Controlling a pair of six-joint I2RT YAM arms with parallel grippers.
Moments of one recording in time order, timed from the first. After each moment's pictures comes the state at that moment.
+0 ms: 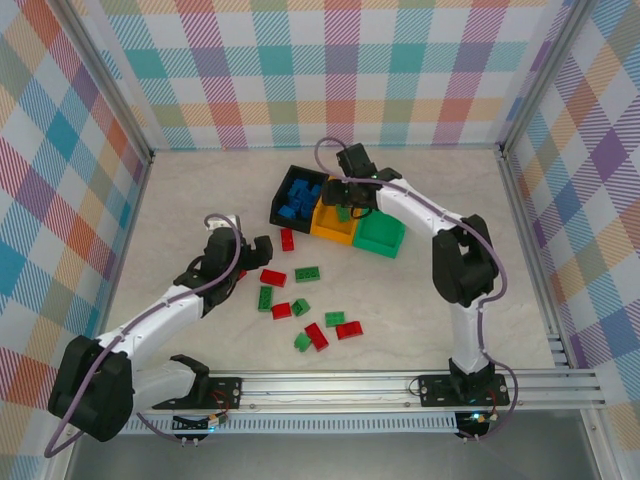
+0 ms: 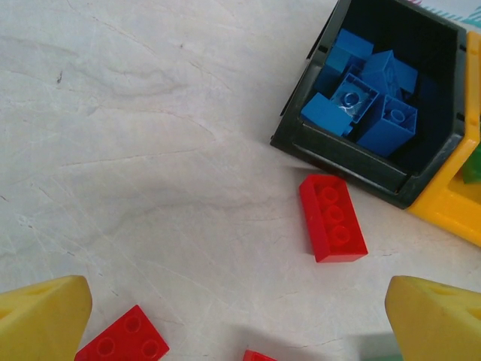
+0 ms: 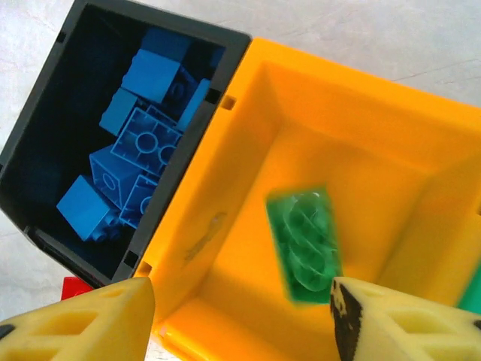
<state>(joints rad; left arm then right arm) -0.41 1.14 0.59 -0.08 -0.26 -0.47 0.56 2.05 1.73 -0.57 0.01 0.45</state>
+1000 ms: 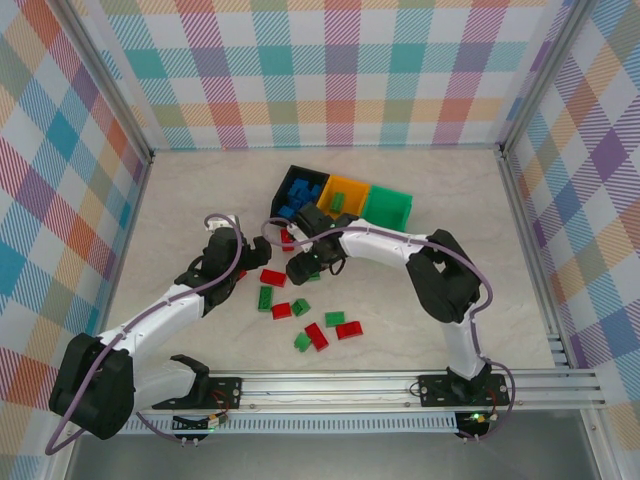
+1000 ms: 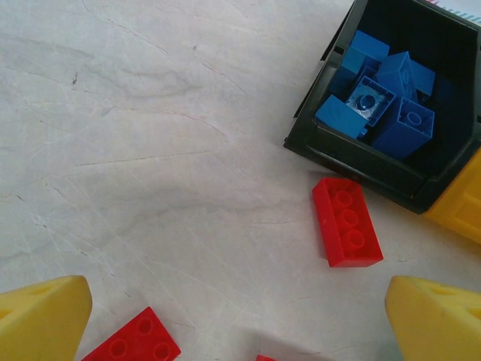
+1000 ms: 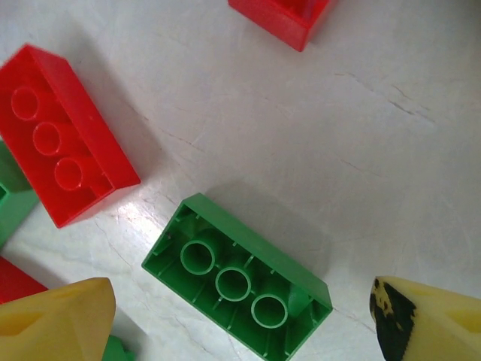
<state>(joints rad) -0.41 1.14 0.59 -0.08 -0.29 -0.47 0.84 2.03 1.52 -0.67 -0.12 0.10</state>
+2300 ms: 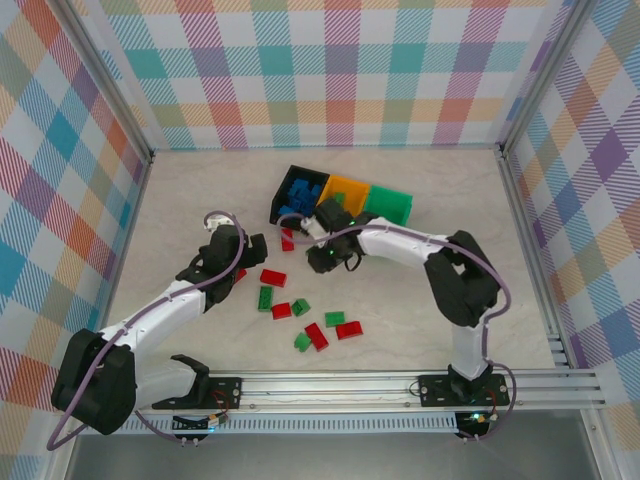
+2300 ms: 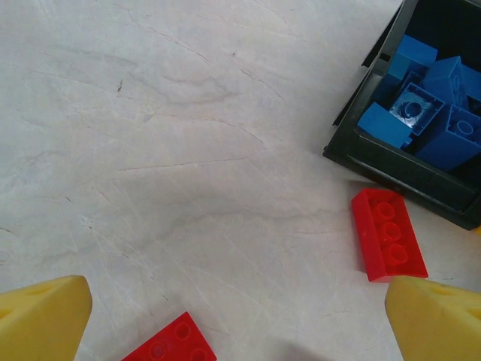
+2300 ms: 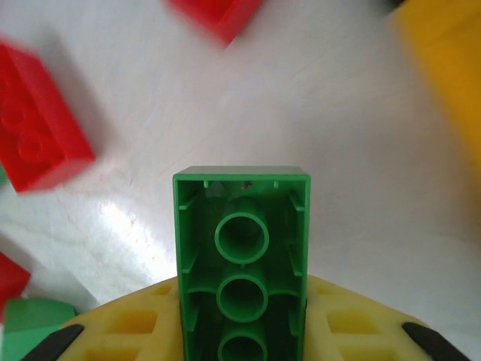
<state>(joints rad) -0.41 1.17 0.62 -0.14 -0.38 -0.47 0.74 1.89 1.38 -0.57 -0.14 0.07</state>
